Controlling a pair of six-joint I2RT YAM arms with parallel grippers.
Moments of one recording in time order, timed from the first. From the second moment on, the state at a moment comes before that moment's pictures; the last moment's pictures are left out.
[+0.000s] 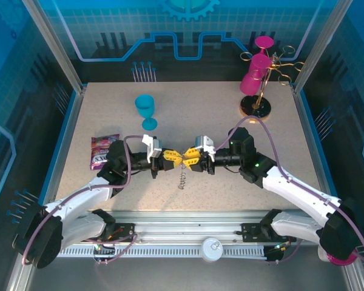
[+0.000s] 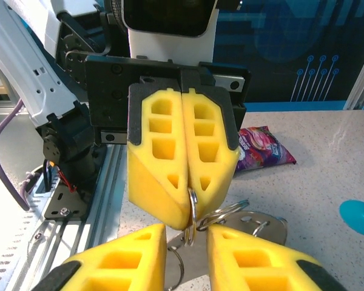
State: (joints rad) left arm -0.49 1.06 0.47 0.67 0.93 -0.17; right arm 0.68 1.10 0.77 0.05 -0.76 -0.24
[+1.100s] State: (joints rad) left arm -0.49 1.03 0.69 -0.07 0.93 0.25; right arm 0.76 1.30 1.20 -0.71 -0.57 -0.61
